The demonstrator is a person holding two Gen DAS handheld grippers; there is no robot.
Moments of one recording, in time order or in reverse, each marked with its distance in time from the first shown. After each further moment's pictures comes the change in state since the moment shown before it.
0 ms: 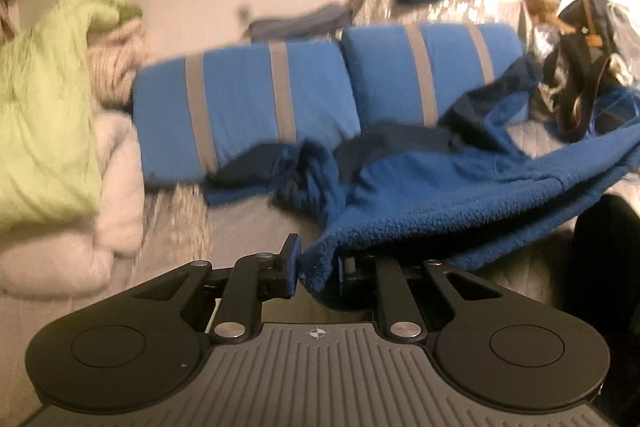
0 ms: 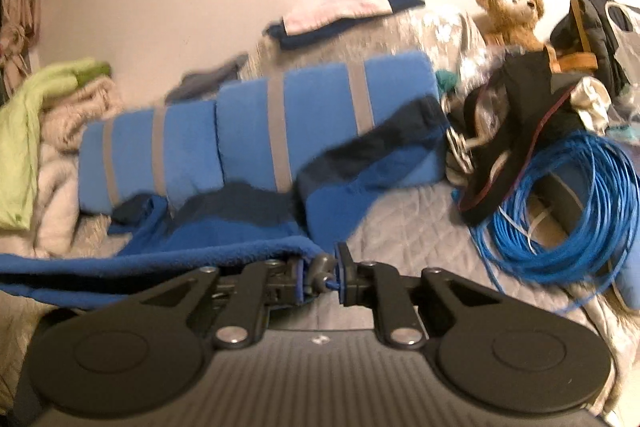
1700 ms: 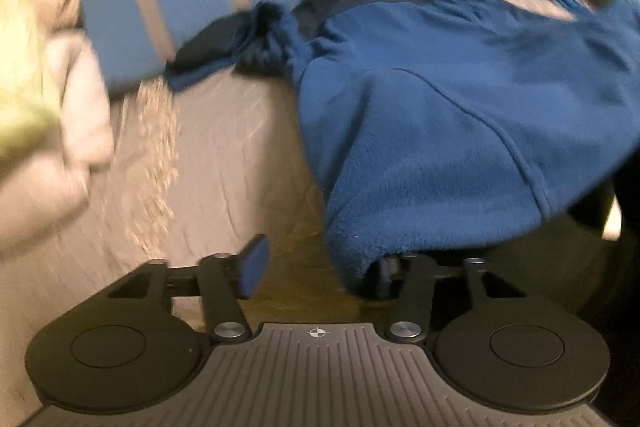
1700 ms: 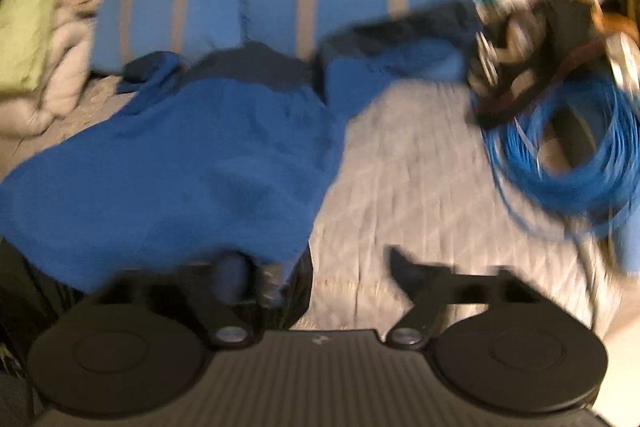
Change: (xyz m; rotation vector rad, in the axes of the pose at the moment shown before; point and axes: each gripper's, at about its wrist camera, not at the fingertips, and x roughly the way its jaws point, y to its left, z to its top) left arm 0.018 -0.007 -0.054 0.270 0.293 -0.066; right arm -0.007 0.015 -0.053 -0.238 0.285 0.052
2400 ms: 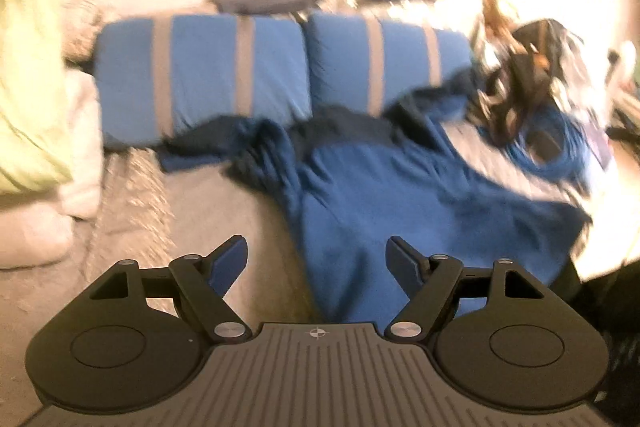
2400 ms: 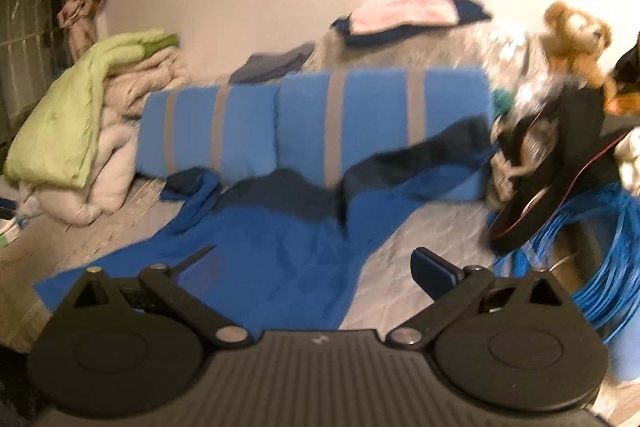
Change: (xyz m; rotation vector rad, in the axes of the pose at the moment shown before) left arm -0.094 0.111 0.060 -0.308 -0.286 -0.204; right arm -0.072 -0.064 0.093 0.060 -0.271 0.109
